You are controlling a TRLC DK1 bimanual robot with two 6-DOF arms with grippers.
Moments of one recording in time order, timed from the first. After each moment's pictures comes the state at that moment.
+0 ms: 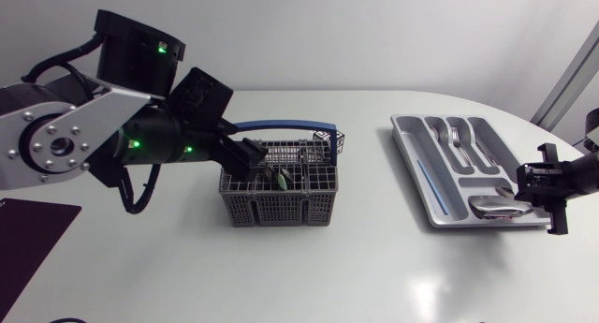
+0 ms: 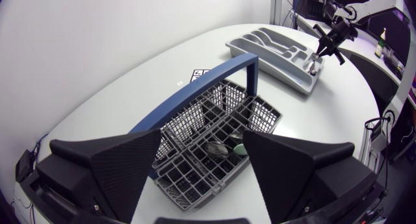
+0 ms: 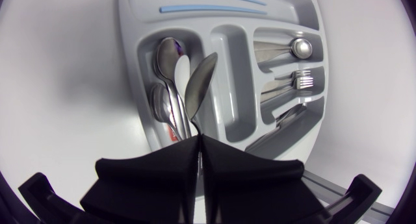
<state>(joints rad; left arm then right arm) -0.56 1.34 0.96 -0.27 0.03 0.19 -0.54 1.73 1.00 -0.43 -0.14 -1.86</state>
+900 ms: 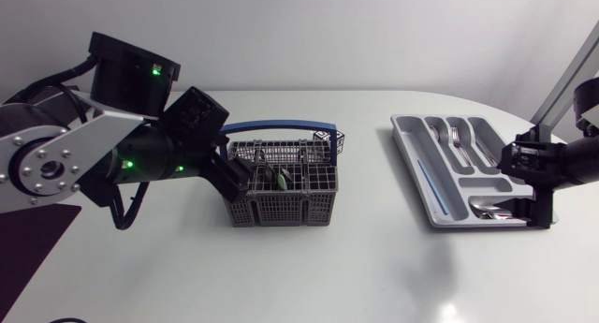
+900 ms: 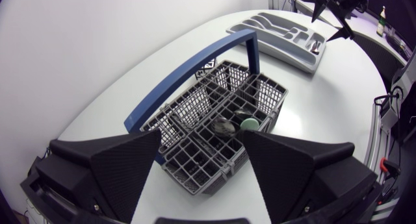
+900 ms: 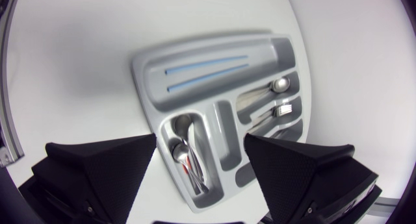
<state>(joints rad) -0.56 1.29 0.89 -0.28 -0.02 0.29 -0.31 1.41 0.92 -0.60 -0.15 -1.54</state>
